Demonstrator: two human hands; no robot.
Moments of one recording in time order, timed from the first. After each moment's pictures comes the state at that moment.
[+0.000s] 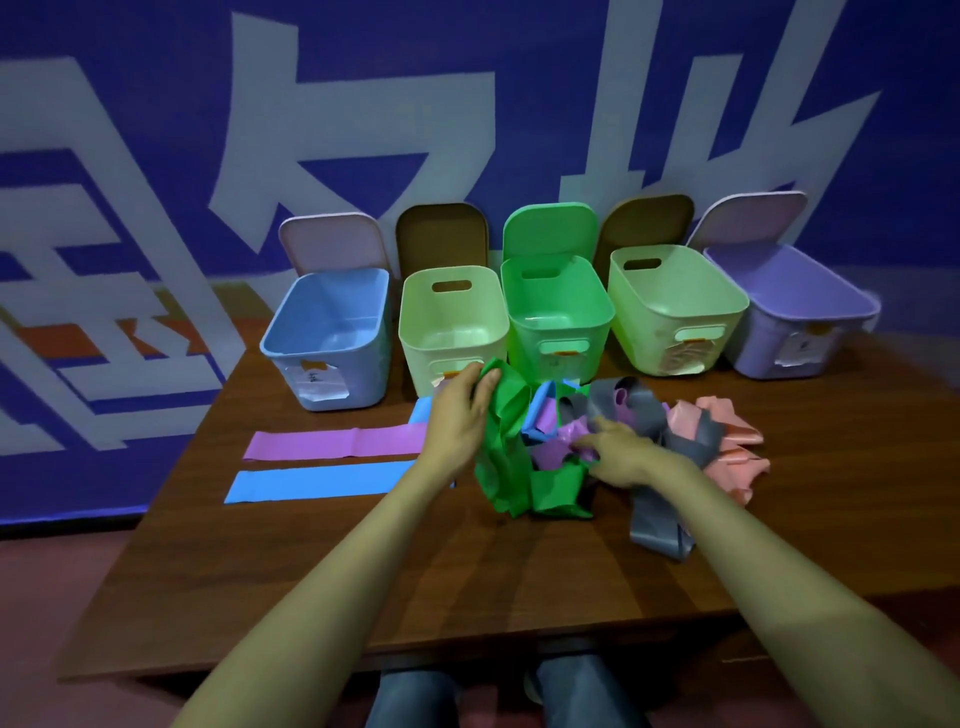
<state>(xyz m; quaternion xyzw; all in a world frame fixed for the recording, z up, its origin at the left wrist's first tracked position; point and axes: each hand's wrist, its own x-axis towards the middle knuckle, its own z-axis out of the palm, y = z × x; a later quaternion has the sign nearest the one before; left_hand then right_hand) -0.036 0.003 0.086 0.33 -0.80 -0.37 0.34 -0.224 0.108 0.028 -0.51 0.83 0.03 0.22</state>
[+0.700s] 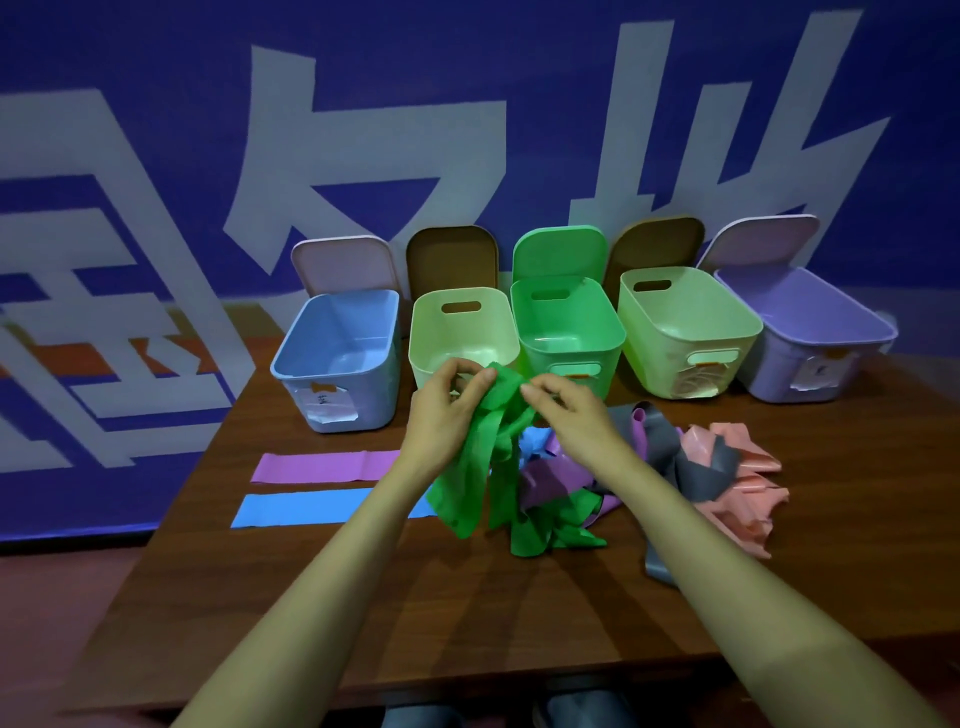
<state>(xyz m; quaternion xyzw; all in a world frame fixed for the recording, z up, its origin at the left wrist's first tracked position) -0.021 -0.018 0.117 0.34 -0.74 -0.45 0.36 -0.150 0.077 0.109 -0.49 0.67 -0.52 0.22</state>
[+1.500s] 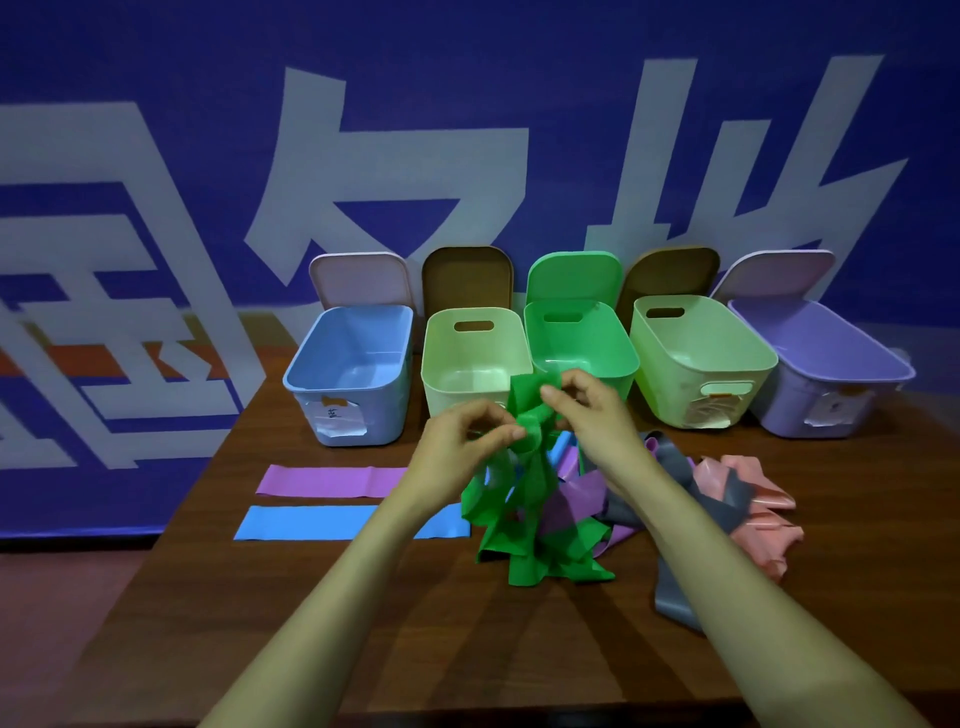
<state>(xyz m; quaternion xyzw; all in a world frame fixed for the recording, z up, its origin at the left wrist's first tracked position) -0.003 -0.012 0.122 0.26 -0.79 -0.46 0.30 -0.153 0.067 0.129 -0.42 0.65 -0.59 0.26</state>
